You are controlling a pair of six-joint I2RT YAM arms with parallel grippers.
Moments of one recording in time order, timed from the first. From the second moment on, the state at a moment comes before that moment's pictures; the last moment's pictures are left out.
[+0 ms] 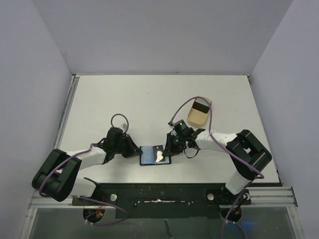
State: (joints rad) left arm -0.45 1.36 0.37 0.17 0.34 -0.91; right arm 0.71 1.63 0.78 -0.15 -0.35 0.70
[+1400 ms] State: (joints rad) left arm -0.46 1.37 0.33 0.26 0.34 -1.01; right arm 0.78 1.63 0.77 -0.07 -0.29 0.83
